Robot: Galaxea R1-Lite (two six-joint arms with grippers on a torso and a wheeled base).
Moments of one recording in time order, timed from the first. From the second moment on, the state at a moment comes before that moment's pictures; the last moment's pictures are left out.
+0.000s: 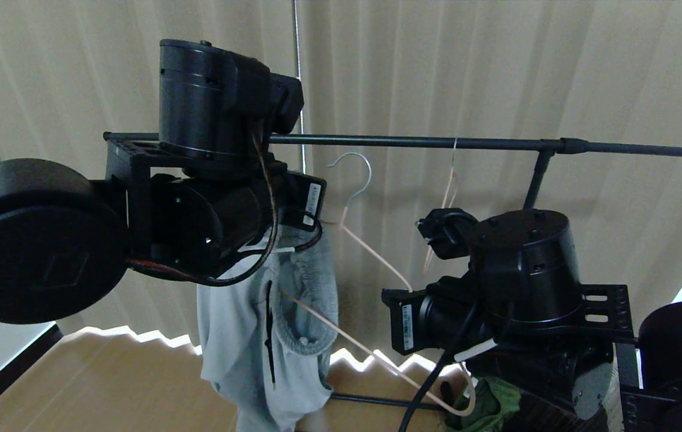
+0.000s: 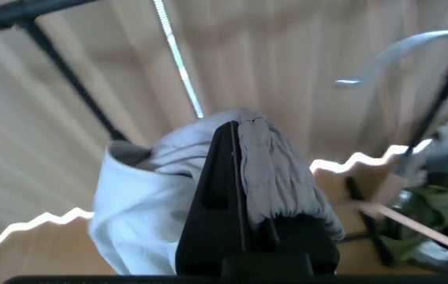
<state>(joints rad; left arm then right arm) -0.76 1.71 -1.29 -0.13 0.54 0.05 0.89 1.71 -0.91 -0.29 -0.34 0.45</state>
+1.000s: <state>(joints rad) -0.66 1.67 -1.24 -0.13 0.59 0.06 0.81 1.65 -0.89 -0.33 -0.34 0.44</state>
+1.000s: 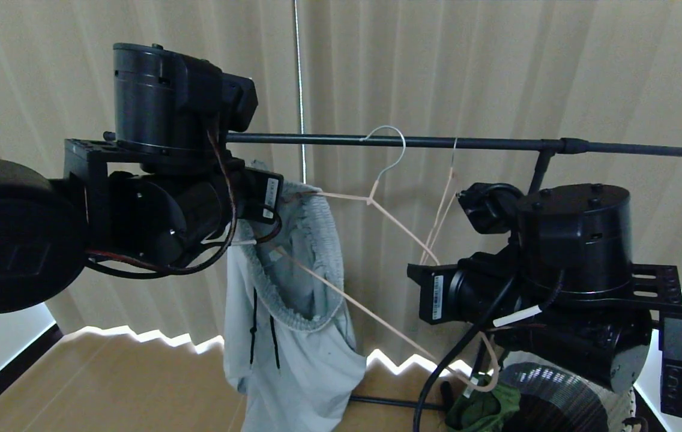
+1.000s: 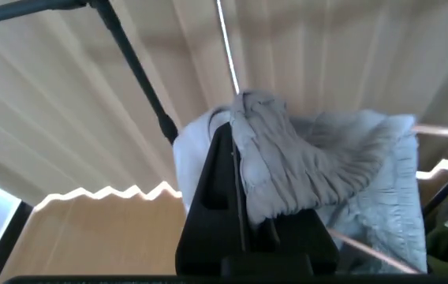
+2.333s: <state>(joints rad) -0.82 1.70 -1.15 -0.15 0.57 0.02 0.85 1.72 -0.91 -0.40 -0.33 0.38</state>
